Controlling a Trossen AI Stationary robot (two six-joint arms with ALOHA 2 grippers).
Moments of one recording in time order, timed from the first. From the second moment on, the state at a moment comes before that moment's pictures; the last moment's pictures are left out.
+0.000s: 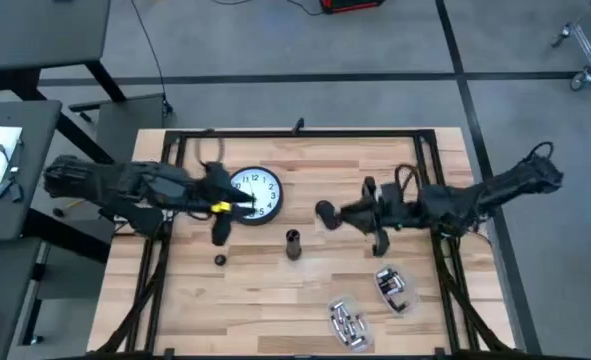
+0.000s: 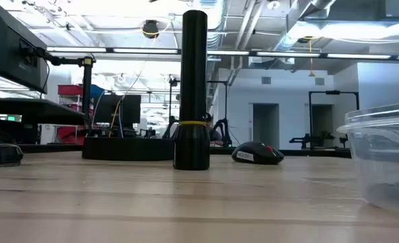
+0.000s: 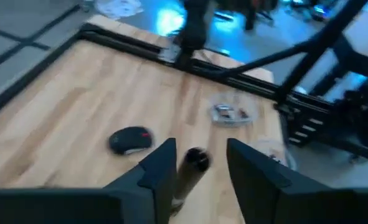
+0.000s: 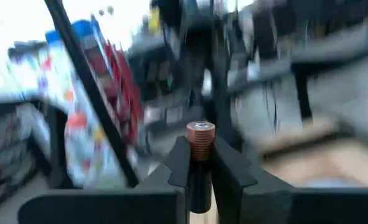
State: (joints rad) left arm -0.25 1.15 1.32 -0.45 -0.31 -0.35; right arm 0.28 1.11 0.83 0.53 0.30 0.23
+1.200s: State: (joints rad) left arm -0.17 1.39 1.41 -0.05 -0.13 -0.26; right arm 0.22 1.35 1.11 0.43 0.15 0.12
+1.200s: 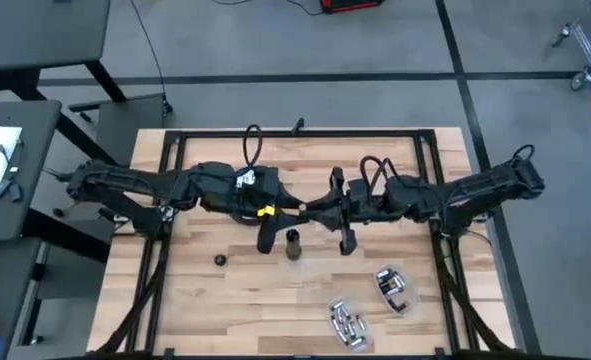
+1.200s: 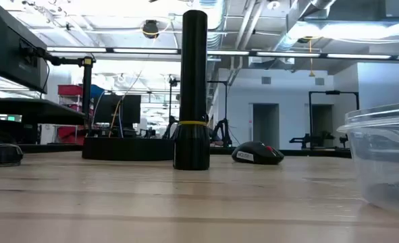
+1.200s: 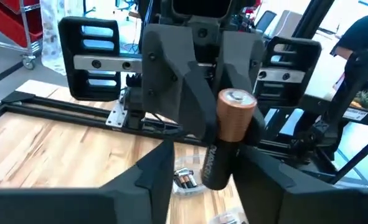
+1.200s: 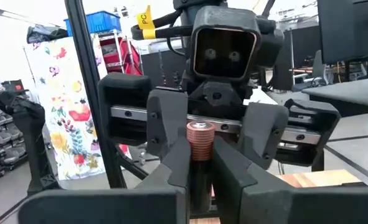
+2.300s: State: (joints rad) left arm -0.16 1.40 1.41 -0.09 -0.10 -0.24; right arm 0.19 1.35 1.11 0.36 0.15 0.18
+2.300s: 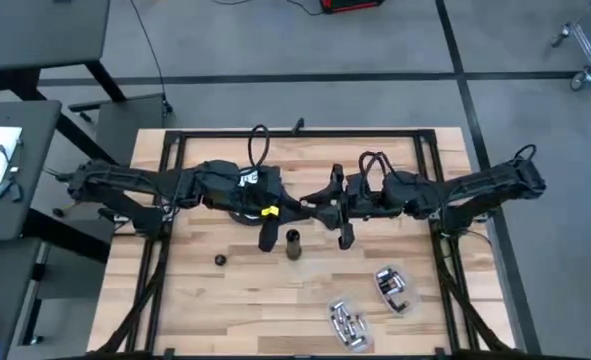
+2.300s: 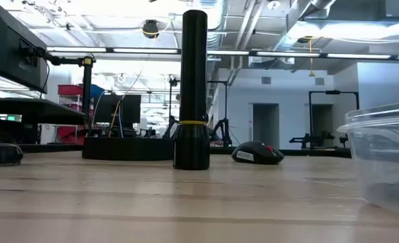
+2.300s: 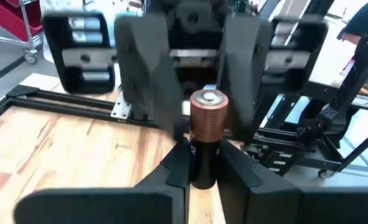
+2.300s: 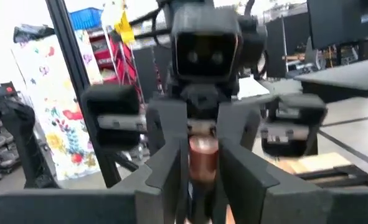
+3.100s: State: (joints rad) left arm -0.14 1.40 1.41 0.00 -0.10 -0.24; right arm 0.18 1.34 1.11 0.39 0.15 0.16
